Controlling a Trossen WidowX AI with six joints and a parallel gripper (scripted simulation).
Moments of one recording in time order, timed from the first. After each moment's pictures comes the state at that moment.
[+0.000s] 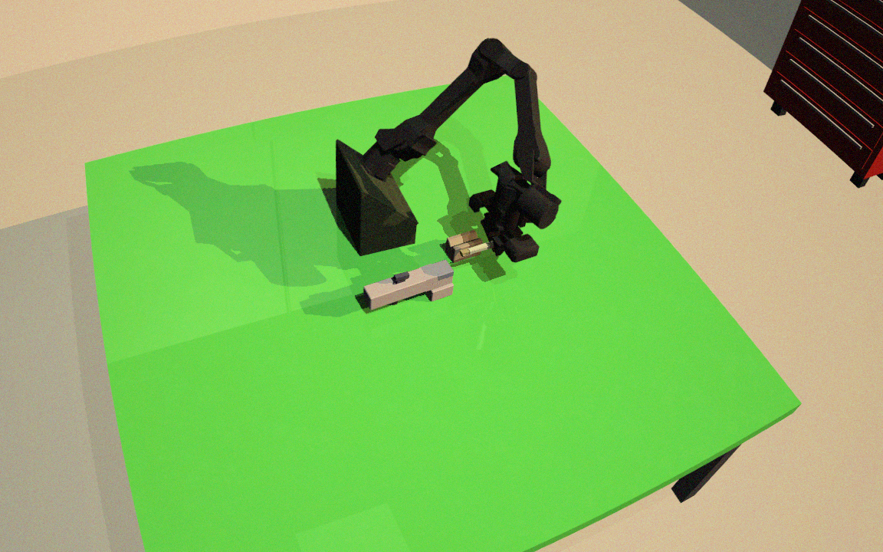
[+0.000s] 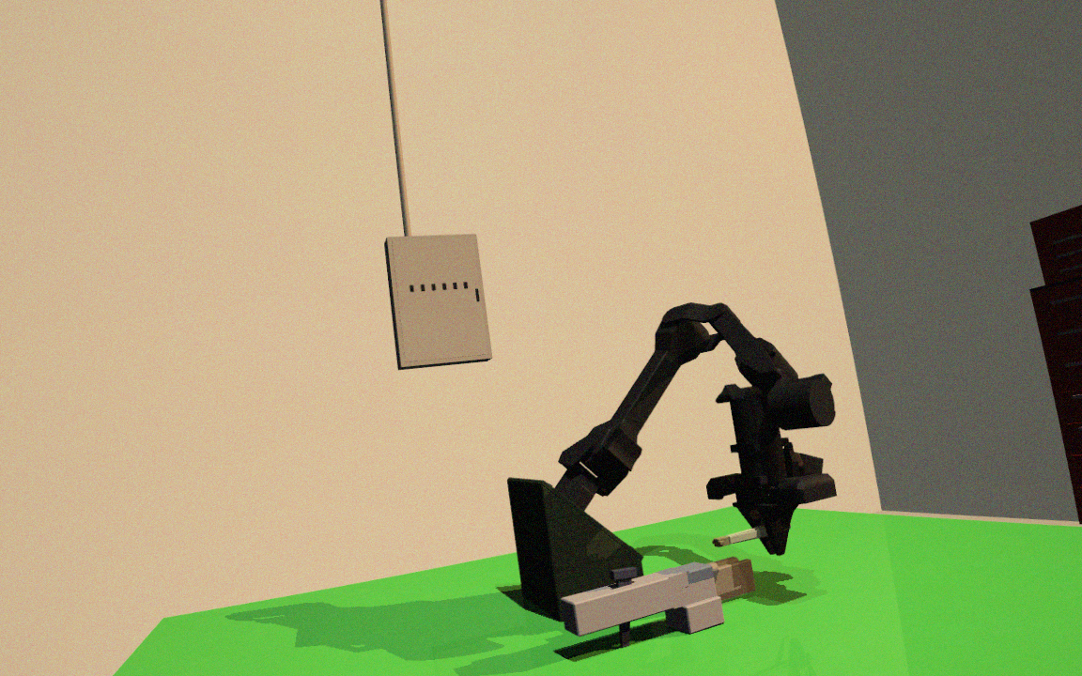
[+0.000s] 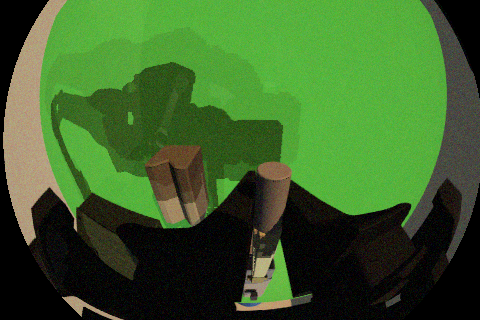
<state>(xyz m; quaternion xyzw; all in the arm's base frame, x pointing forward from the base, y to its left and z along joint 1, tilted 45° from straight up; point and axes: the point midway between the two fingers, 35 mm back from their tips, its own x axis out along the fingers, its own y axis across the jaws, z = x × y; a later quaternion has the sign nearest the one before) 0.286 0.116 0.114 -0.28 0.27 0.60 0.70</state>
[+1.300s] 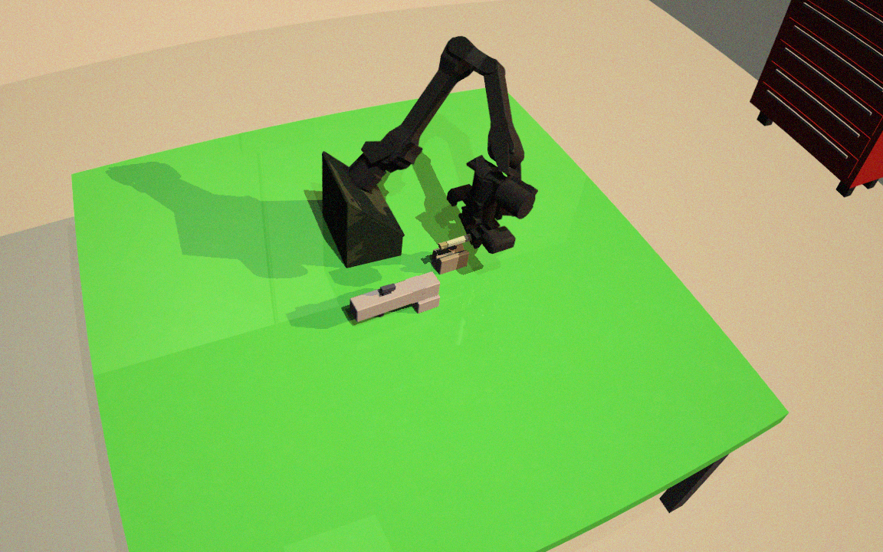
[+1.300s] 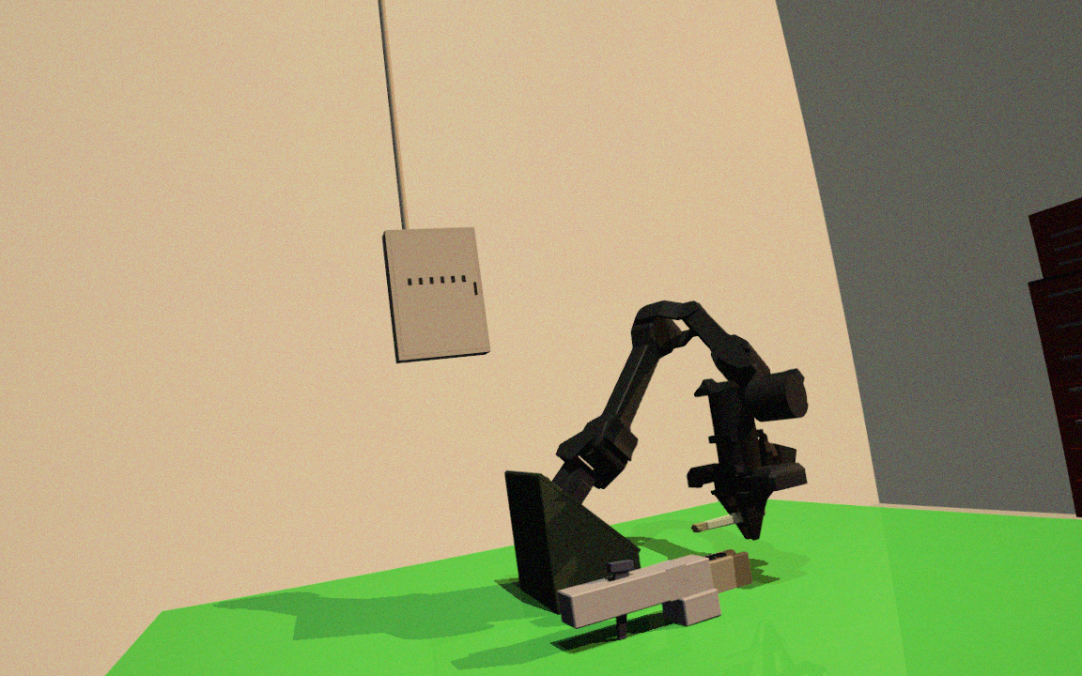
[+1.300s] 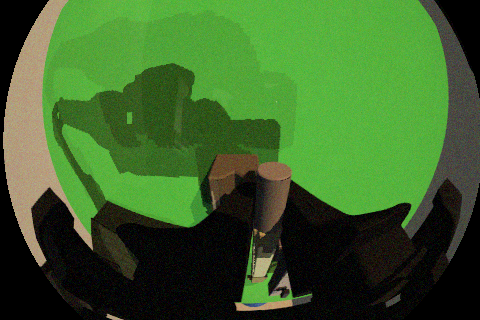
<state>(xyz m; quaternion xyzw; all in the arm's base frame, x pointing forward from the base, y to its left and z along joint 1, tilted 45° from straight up) 0.234 0.128 0.120 -0.28 0.26 0.60 0.70</state>
